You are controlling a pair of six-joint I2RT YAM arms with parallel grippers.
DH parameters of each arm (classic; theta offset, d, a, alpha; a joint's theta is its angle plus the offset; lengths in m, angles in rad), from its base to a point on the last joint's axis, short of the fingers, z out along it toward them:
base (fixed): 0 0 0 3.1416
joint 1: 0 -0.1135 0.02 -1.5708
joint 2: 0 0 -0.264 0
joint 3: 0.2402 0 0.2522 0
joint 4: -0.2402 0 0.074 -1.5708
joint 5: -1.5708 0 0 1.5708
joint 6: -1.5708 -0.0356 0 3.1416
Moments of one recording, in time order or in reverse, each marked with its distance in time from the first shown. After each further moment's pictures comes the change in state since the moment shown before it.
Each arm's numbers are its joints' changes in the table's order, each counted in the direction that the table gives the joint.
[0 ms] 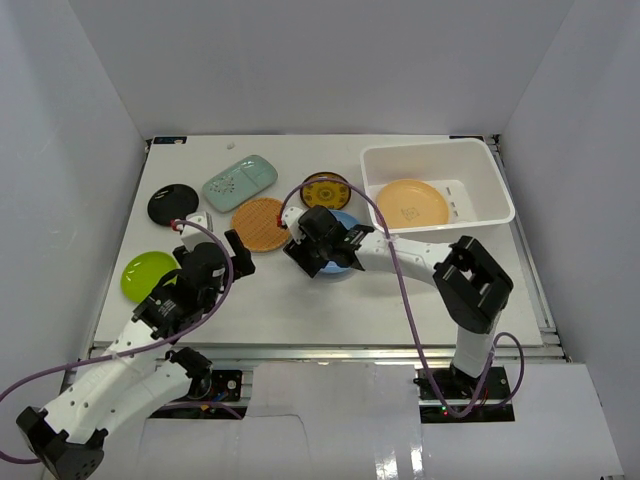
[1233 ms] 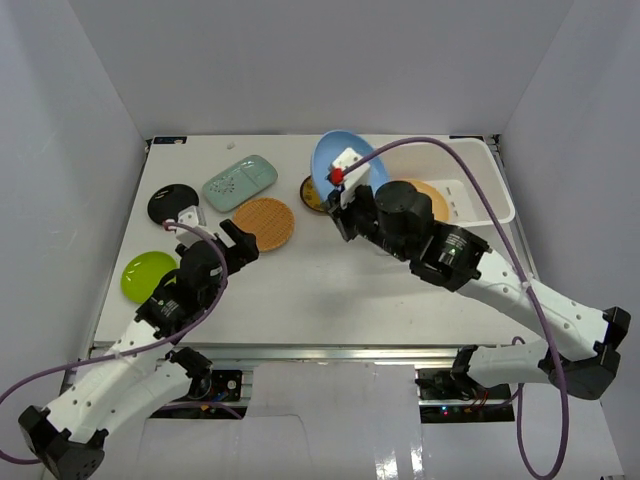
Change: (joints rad) left arm -0.004 0.015 -0.034 0.167 0.000 0.103; right arm -0.151 0.590 0.130 -0.117 -0.189 -0.041
